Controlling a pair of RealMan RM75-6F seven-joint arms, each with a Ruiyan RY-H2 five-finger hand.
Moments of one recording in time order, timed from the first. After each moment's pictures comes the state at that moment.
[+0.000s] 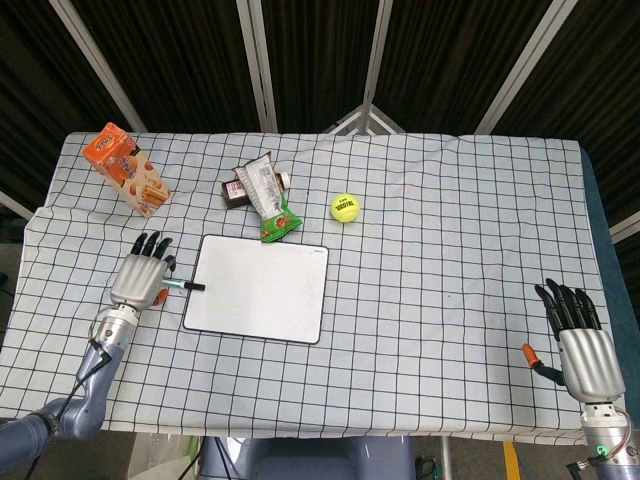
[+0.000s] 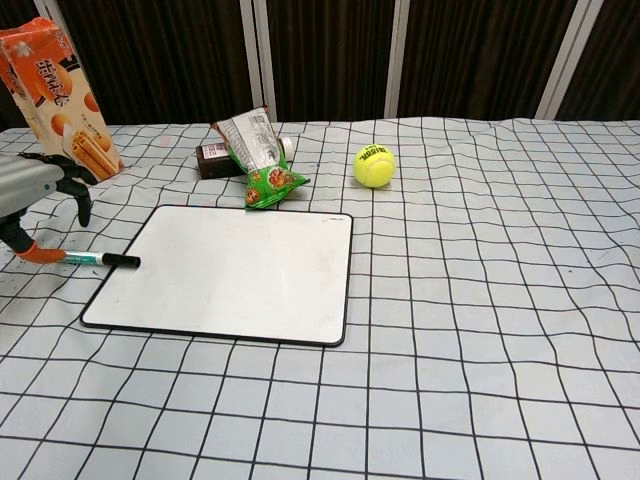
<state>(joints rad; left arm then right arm) -0.53 -1.54 -0.19 -1.28 1.18 0.99 0.52 0.09 -1.16 0.06 -1.59 -1.55 1.49 0.01</state>
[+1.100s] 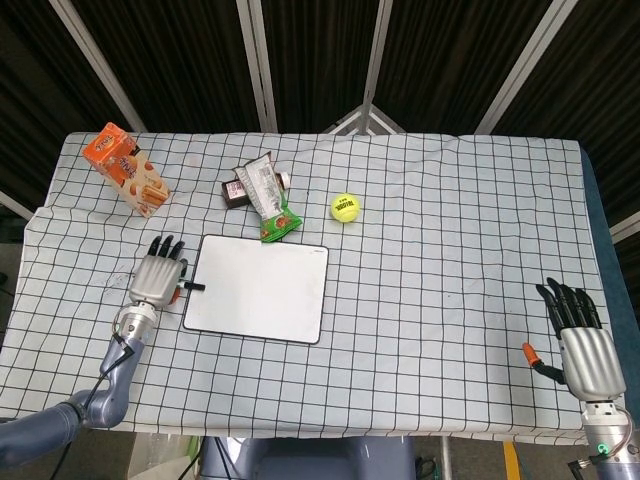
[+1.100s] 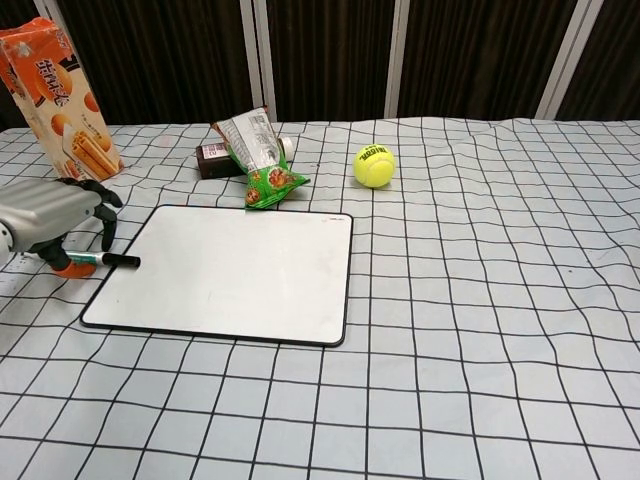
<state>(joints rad) -0.60 -1.67 -0.16 -1.12 1.10 0.96 0.56 0.09 -1.15 0.06 -1.60 -1.53 1.48 0.04</state>
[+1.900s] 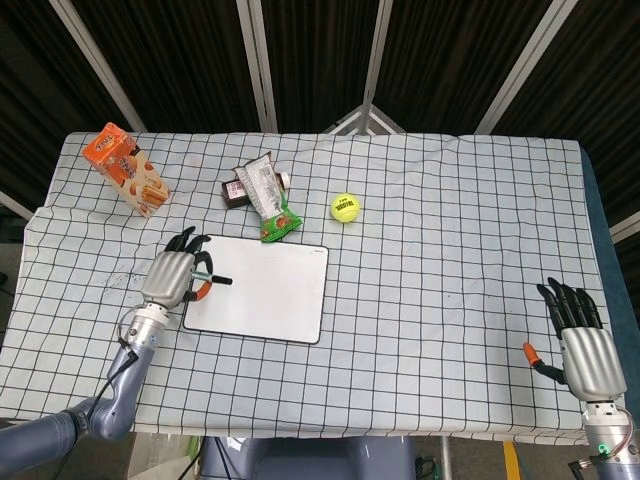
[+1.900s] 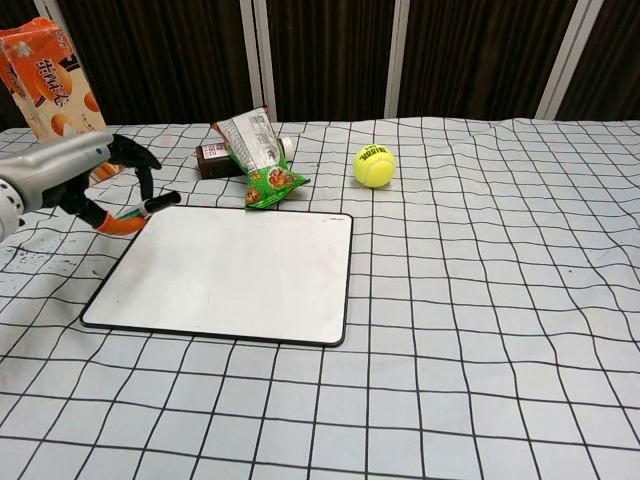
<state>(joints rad) -0.57 -1.60 -0.24 -1.43 1.19 1.08 0.20 0.09 -1.15 0.06 -1.61 -1.53 1.48 0.04</state>
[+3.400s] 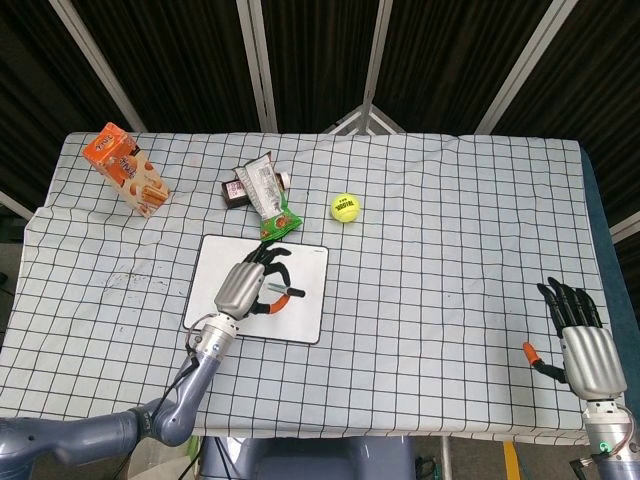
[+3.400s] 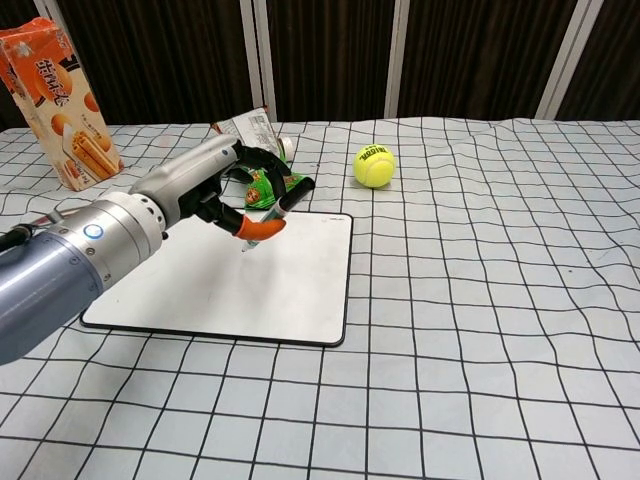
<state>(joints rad) -0.68 -1.85 -0.28 -1.37 1.23 1.07 0.04 0.10 -1.14 0.06 -1.61 -1.52 1.46 0.06</state>
